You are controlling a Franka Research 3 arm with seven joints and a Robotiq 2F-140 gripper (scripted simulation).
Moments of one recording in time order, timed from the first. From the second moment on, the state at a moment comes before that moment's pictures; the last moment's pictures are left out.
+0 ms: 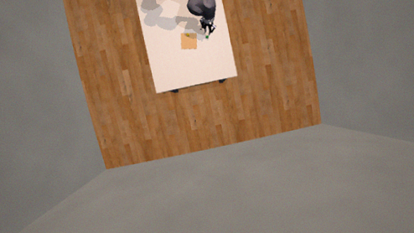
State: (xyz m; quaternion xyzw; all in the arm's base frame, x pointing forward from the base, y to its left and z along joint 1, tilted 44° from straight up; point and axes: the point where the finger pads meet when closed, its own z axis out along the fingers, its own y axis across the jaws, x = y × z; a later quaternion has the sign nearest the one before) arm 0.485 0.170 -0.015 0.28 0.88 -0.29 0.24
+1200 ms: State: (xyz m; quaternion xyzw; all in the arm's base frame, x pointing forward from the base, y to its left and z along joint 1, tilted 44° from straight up) arm 0.490 0.157 -0.027 0.28 0.88 -0.29 0.24
